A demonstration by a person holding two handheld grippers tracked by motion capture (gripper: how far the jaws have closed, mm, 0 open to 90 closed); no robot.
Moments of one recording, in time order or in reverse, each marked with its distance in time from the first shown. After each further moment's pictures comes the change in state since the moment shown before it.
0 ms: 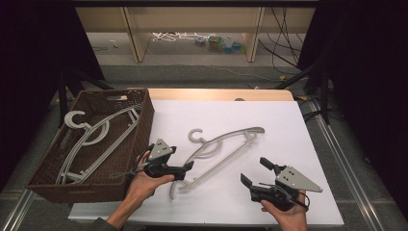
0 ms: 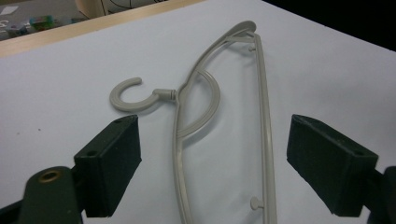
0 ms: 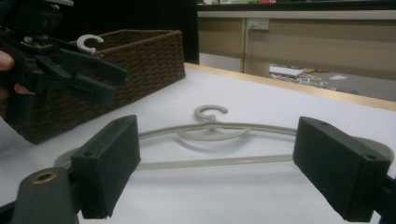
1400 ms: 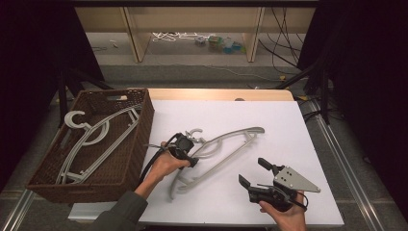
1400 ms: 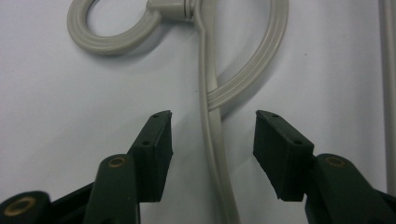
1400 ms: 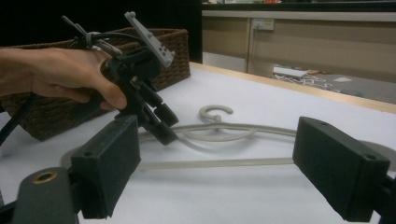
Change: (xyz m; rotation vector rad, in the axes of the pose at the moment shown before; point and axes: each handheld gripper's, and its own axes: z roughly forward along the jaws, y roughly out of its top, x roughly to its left) left arm 0.024 0.016 0.097 0.508 0.038 0.108; right arm 0.005 0.001 0.001 0.017 0.011 0.000
